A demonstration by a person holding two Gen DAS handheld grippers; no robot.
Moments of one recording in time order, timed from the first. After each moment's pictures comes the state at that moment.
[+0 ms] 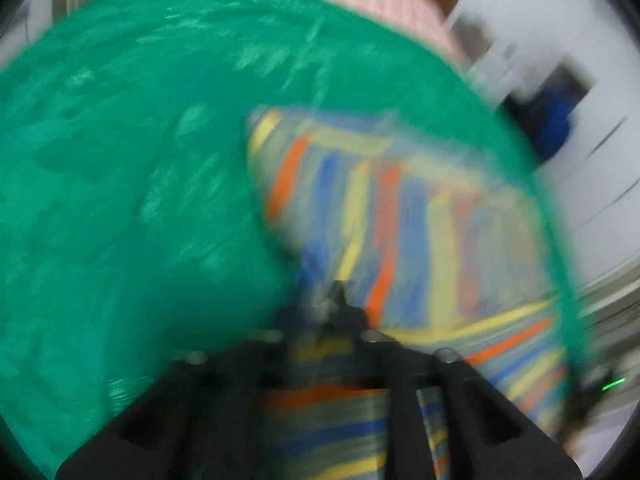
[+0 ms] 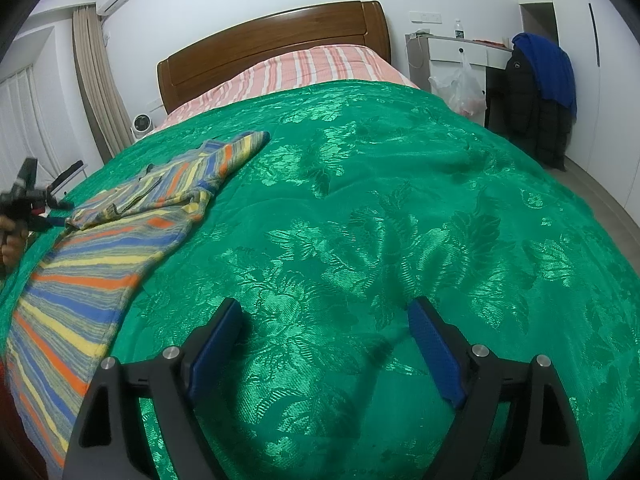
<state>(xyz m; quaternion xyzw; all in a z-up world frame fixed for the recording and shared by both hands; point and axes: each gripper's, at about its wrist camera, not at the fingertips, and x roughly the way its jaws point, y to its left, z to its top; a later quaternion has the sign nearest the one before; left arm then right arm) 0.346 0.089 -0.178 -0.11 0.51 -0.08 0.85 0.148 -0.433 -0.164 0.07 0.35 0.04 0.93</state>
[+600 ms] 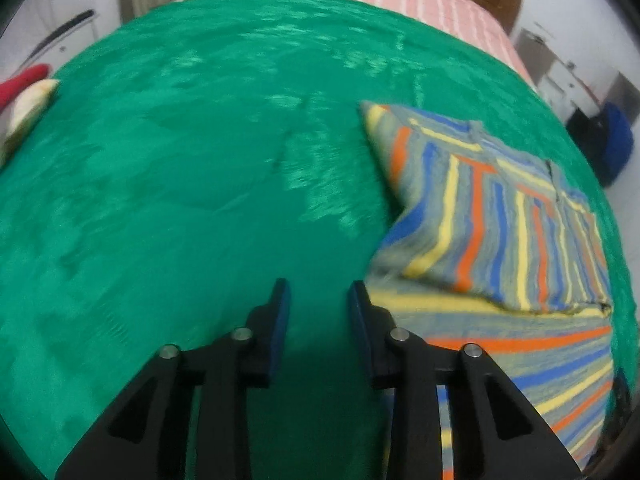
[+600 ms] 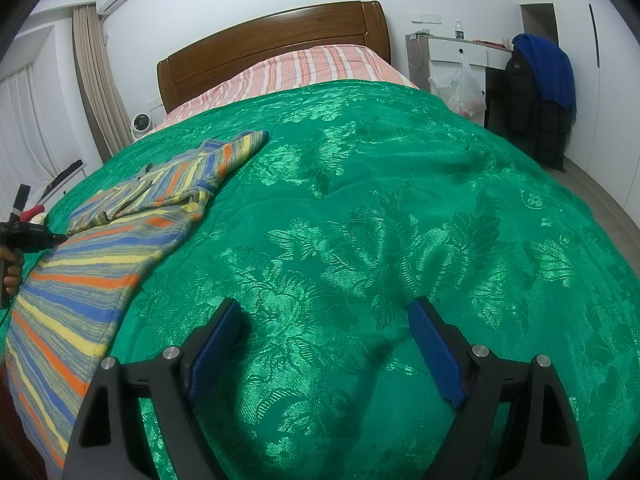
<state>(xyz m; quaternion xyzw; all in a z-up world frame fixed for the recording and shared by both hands) 0.306 0.123 -0.174 -0.11 0.49 0.04 0.87 0.149 -0.434 -0.164 0.07 0.35 0.04 0.93</state>
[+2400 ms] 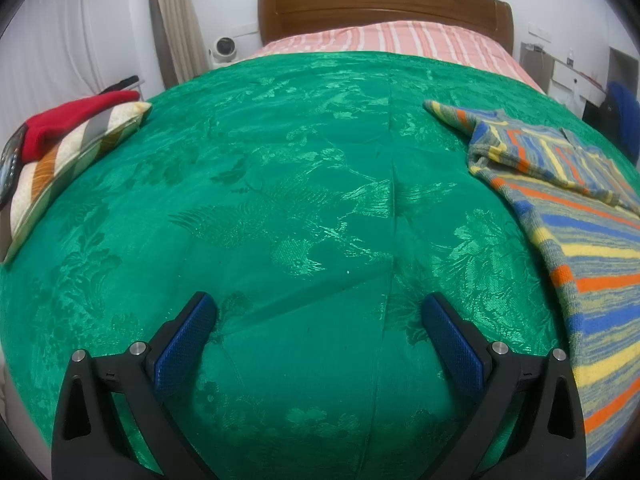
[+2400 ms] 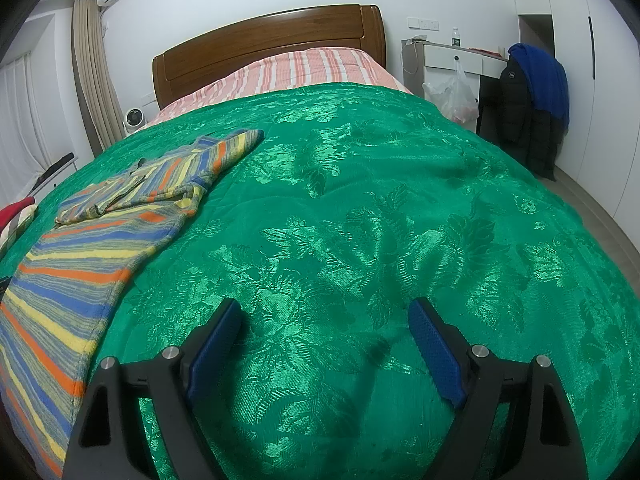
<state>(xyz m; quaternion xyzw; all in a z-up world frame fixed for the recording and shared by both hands) 0.178 0.166 -0.204 -0.01 0.37 0.11 0.92 0.148 -0.427 -0.164 0.04 0.35 0.02 0.94</state>
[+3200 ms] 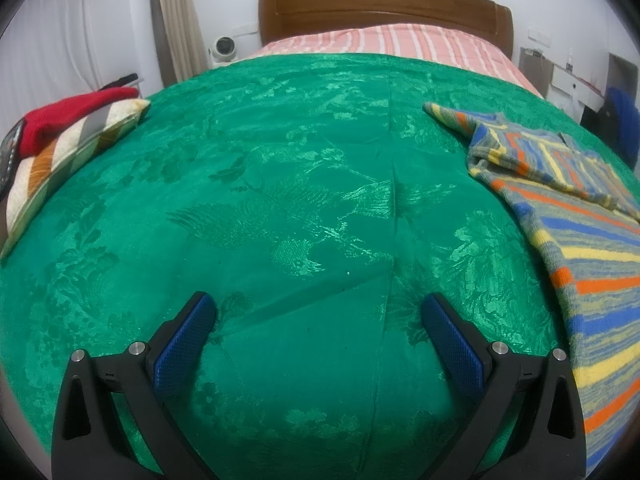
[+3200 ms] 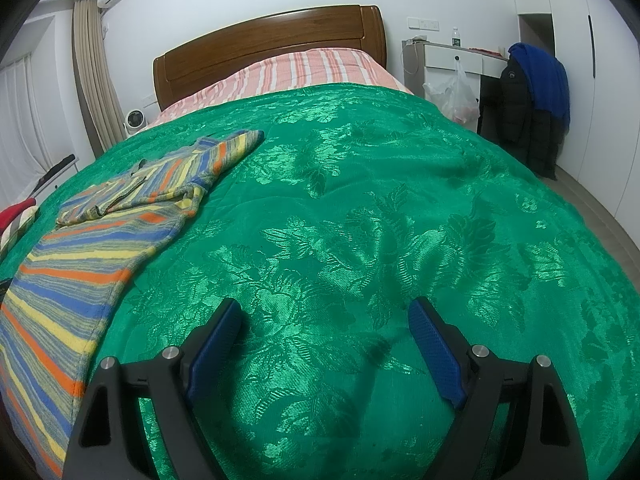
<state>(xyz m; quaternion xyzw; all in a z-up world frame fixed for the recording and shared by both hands) 0.180 0.171 -0.204 -0.03 0.37 0.10 0.92 0.149 -0.428 -0.165 0.04 0.35 0.02 0.93</state>
